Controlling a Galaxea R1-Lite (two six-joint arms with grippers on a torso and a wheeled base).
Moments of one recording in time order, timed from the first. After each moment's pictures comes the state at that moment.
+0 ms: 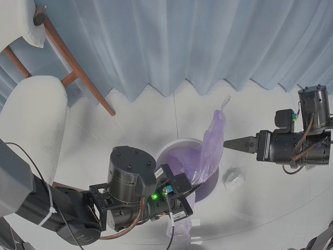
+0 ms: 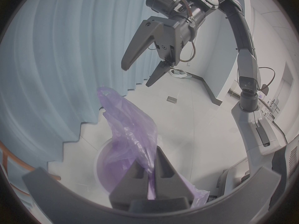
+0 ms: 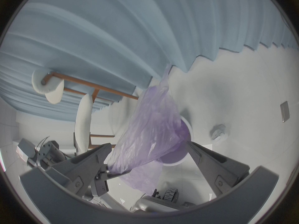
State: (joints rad) left arm -0.91 1.84 -0.69 -0.80 -0.03 0.46; right arm 0.61 1.44 -0.90 0.00 0.07 0.53
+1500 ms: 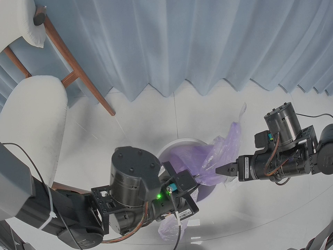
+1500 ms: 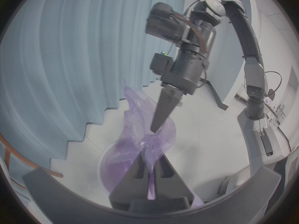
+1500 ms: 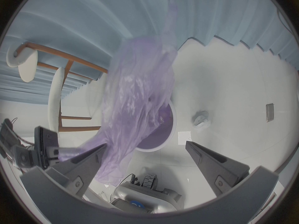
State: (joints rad) left arm -0.94 1.84 -0.71 -0.83 0.04 0.41; right arm 0.64 1.61 -0.93 0.14 -0.06 0.48
